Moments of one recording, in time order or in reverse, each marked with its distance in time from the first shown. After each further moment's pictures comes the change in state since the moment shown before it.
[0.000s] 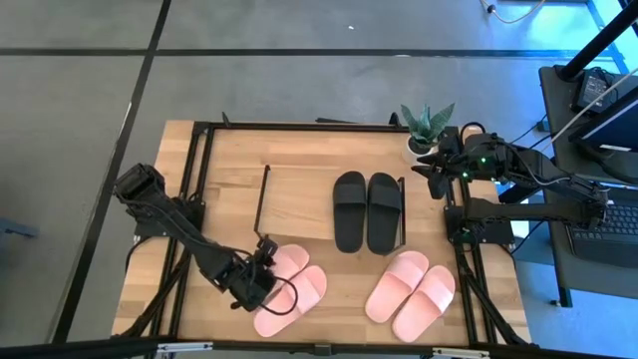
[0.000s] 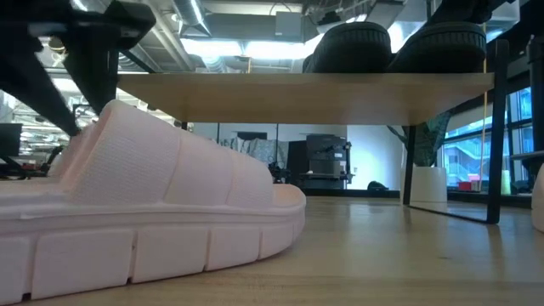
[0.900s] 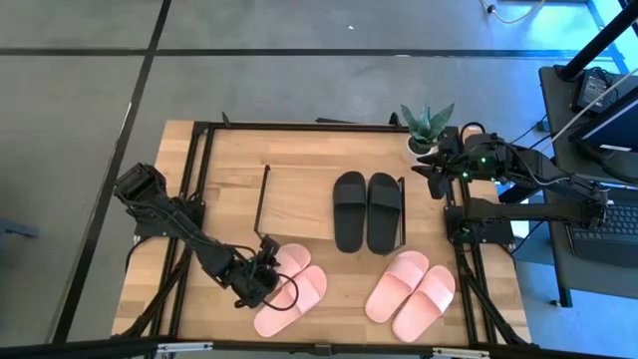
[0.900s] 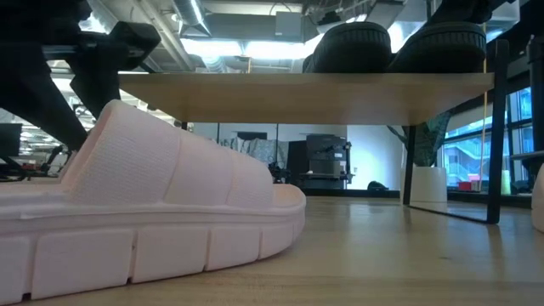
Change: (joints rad) left arm 0.018 0.000 -0.086 0.189 0.002 0.001; right arm 0.000 0.000 0.000 -0.001 0.000 -0.003
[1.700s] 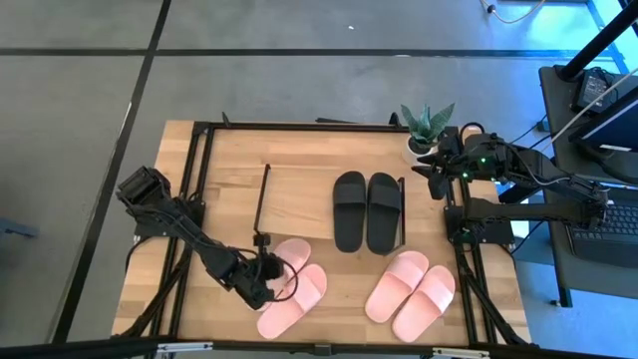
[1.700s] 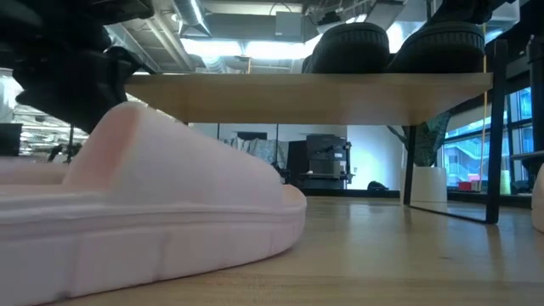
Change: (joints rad) left arm 0.006 0.050 0.000 0.037 -0.152 -0.549; right arm 0.000 0.000 0.000 -0.002 0.003 -0.030
